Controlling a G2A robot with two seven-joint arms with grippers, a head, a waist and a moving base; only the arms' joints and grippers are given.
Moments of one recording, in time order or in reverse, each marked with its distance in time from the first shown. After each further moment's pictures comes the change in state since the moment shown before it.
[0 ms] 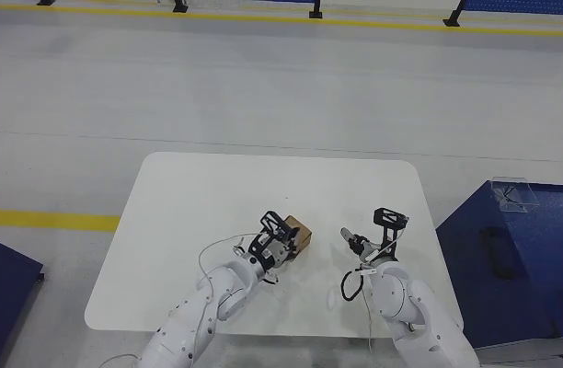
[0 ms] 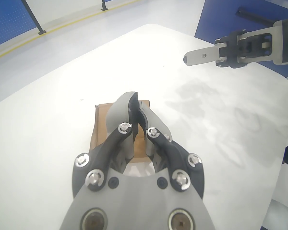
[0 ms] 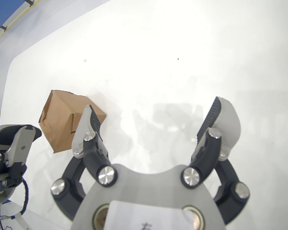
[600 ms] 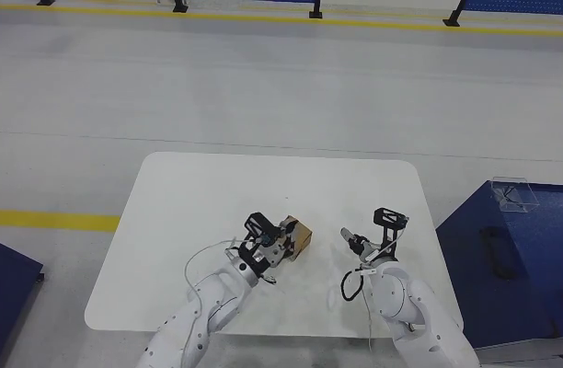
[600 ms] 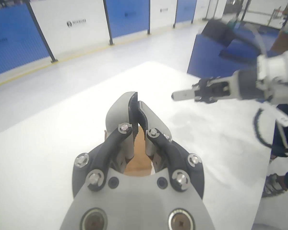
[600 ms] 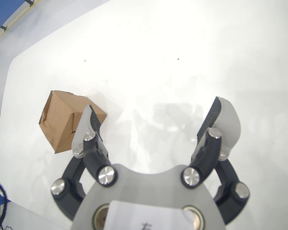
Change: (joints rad) left arm 0.161 0.036 -0.120 -0.240 0.070 -0.008 0.194; right arm 0.000 0.000 0.000 0.000 0.000 0.000 0.000
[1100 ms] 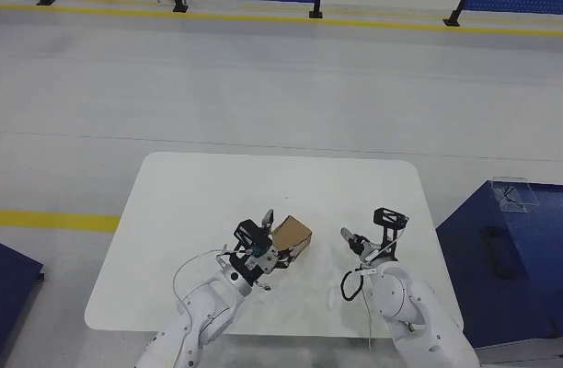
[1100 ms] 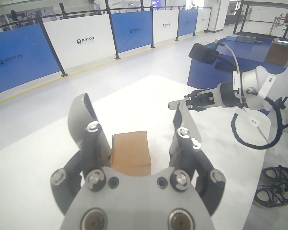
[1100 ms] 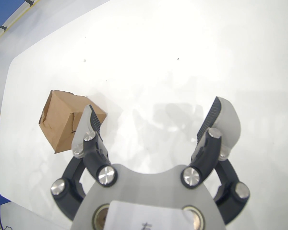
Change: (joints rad) left arm 0.055 0.011 -0.027 -0.074 0.027 -0.001 -0.001; right arm 0.000 0.000 0.000 0.000 0.000 0.000 0.000
